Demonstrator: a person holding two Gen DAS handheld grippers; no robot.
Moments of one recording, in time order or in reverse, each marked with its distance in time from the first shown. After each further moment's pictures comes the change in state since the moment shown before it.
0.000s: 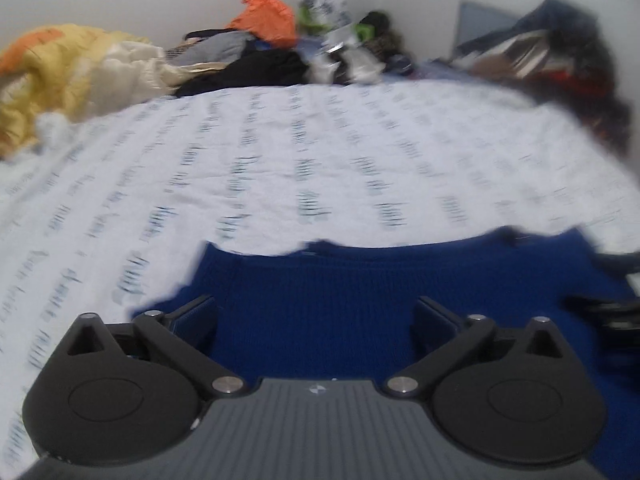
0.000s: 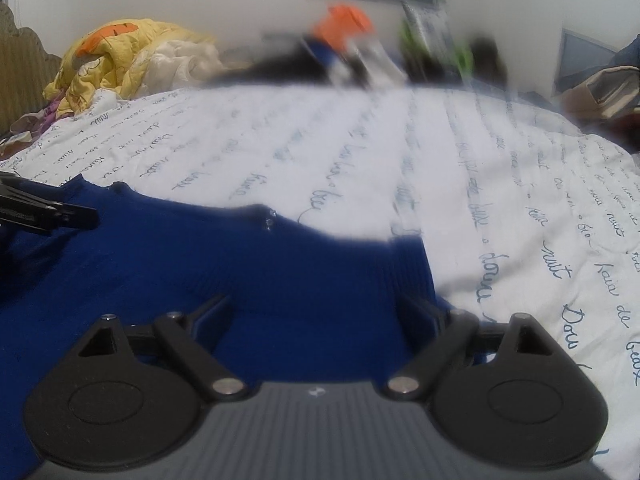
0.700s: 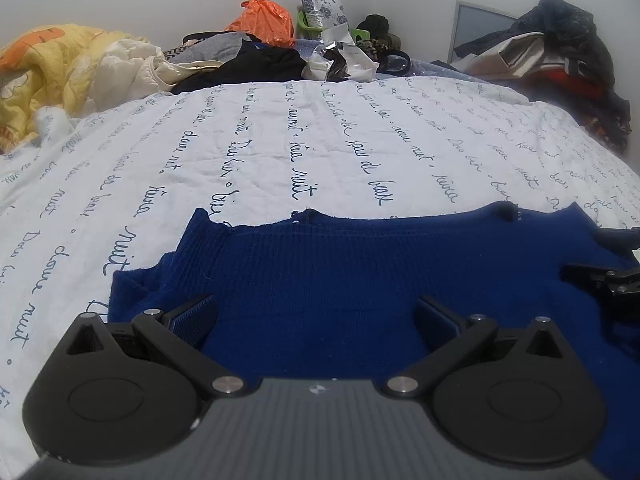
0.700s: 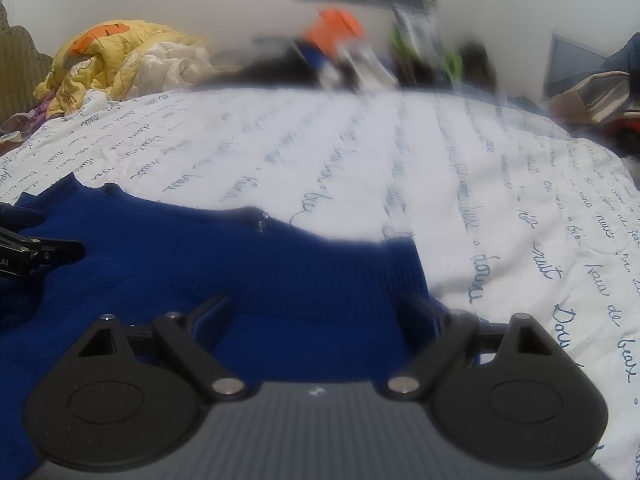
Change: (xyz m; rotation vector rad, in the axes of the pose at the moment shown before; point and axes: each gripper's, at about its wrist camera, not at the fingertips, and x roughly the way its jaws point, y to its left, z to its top) left arm 0.008 -0.005 -0.022 0.012 -0.018 0.039; right arm 0.006 0.006 0.003 -0.001 -0.006 -0.058
